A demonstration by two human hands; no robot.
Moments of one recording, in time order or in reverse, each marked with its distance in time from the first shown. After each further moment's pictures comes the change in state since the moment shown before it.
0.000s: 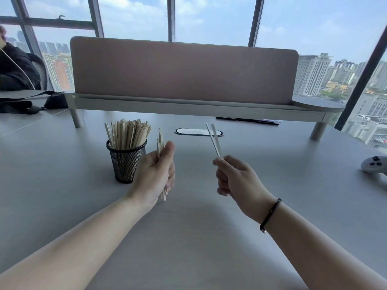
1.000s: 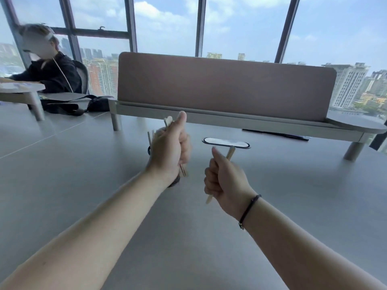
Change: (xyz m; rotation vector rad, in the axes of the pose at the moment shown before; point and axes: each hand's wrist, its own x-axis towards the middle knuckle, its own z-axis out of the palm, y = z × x) left_hand 0.027 0.074 -0.030 -0.159 0.061 0.063; right_hand 0.016 -0.025 0.094 0.231 -0.068 0.180
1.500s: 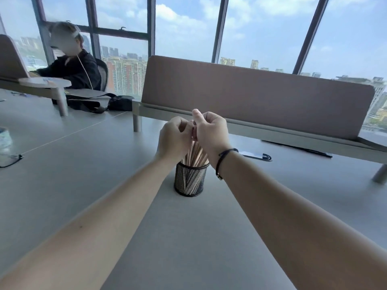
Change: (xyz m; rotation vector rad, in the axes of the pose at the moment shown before) left_hand 0.069 -0.006 -0.074 0.722 0.315 0.181; right_hand 0.086 -0.044 0.123 -0.428 0.090 -0.509
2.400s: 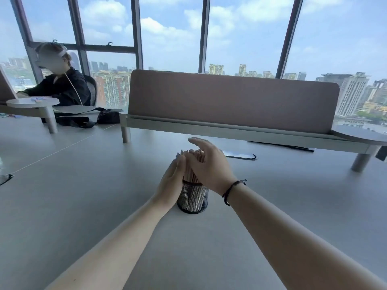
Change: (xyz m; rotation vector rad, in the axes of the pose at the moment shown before) left_hand -0.087 -0.015 0.017 -0.394 -0.399 -0.160; right_hand -0.057 0.023 -0.067 -0.504 -0.169 -0.238
